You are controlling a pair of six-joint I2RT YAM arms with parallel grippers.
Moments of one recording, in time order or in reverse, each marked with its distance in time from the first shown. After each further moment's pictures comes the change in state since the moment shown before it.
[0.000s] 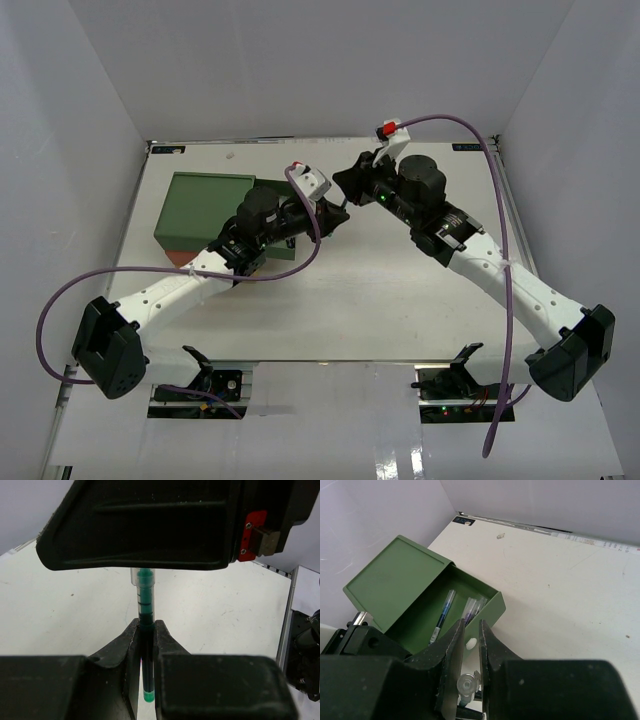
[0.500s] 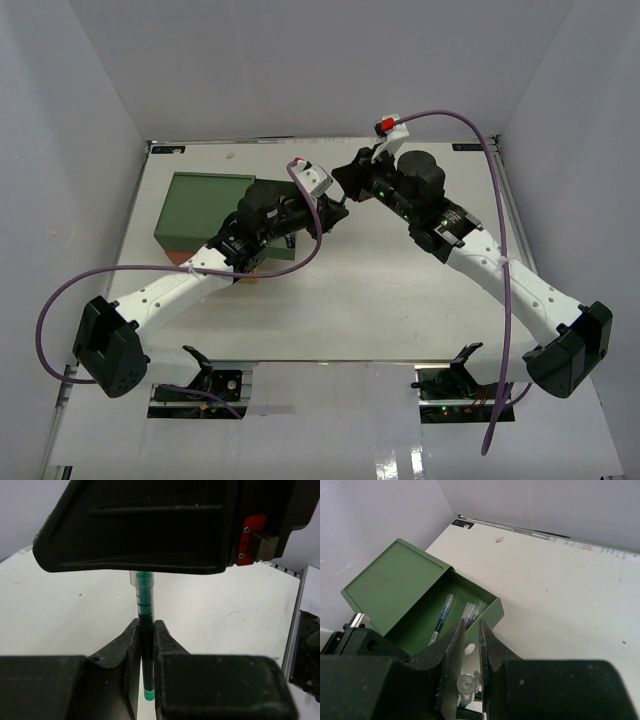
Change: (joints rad) left arm 0.001 0.008 0.045 -0.050 -0.019 0.028; right arm -0.004 0.023 0.031 -0.001 -0.002 -0.015
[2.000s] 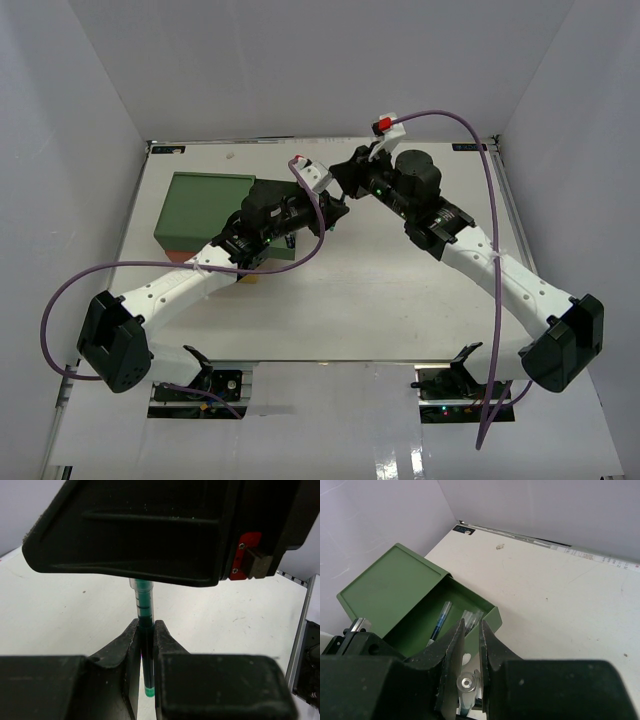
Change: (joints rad) left arm 0.001 0.030 0.006 0.029 -0.043 -0.031; right arm -0.020 0.035 -0.031 0.083 -0.032 -0.016
